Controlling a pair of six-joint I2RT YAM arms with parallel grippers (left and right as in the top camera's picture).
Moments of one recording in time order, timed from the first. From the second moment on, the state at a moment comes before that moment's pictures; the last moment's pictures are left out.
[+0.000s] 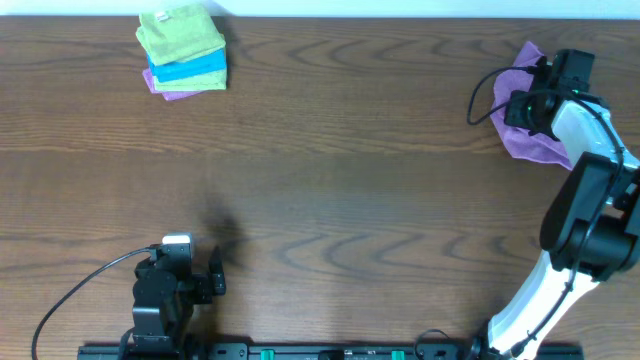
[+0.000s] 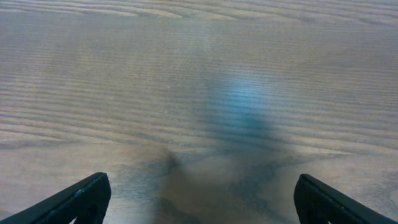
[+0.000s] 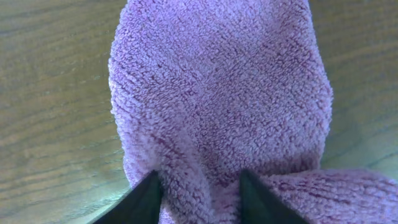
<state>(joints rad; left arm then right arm) -0.07 0.01 0.17 -0.79 -0.06 -0.06 -0.29 2.12 1.52 -0.47 -0.06 -0.03</state>
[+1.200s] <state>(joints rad) -0.07 0.01 0.17 -0.79 -0.06 -0.06 0.20 1.55 1.53 -1.03 -0.23 -0.11</state>
